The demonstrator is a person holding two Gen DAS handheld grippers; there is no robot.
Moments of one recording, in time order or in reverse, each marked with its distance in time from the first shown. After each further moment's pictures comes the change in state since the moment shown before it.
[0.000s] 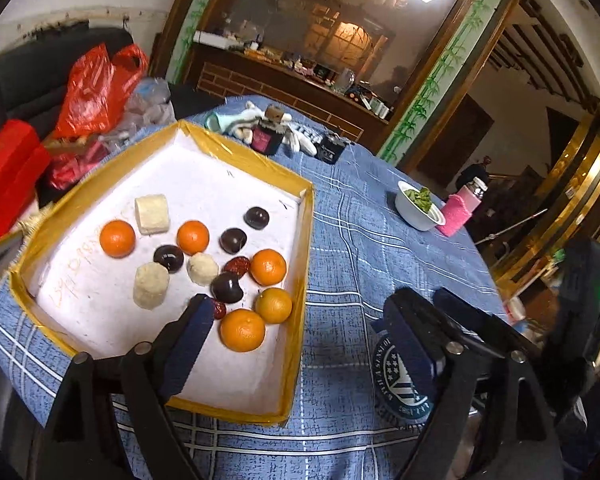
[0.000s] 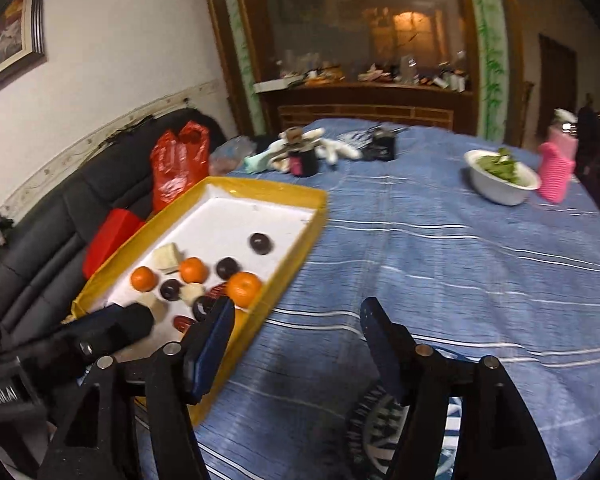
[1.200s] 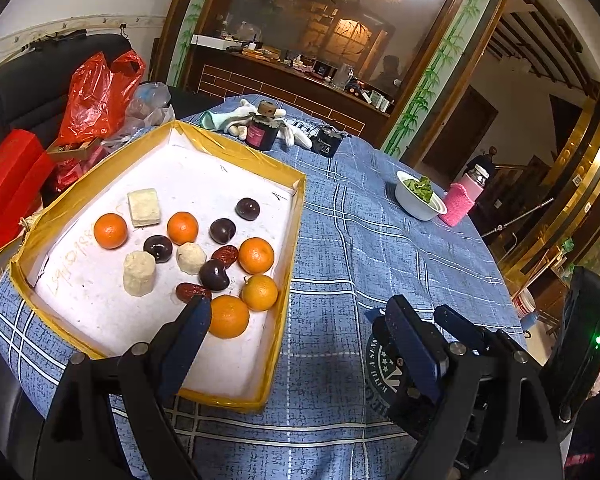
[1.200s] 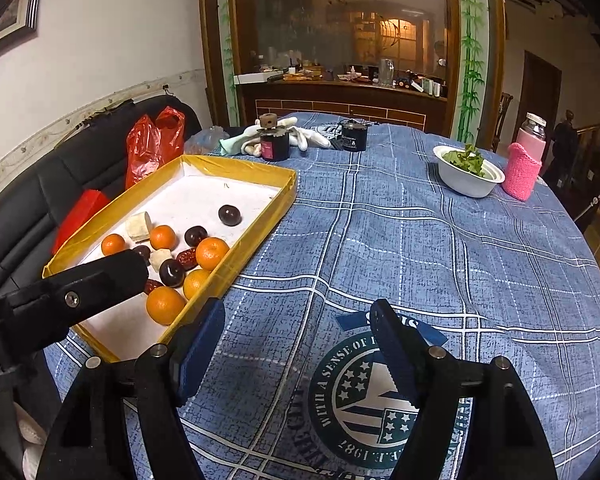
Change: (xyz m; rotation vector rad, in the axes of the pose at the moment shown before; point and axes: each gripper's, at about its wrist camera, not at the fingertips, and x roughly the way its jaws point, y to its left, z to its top) left arm -0.001 -0.019 -0.013 0.019 0.014 0.024; right arm -0.008 0.004 -0.026 -0.048 0.018 -0.116
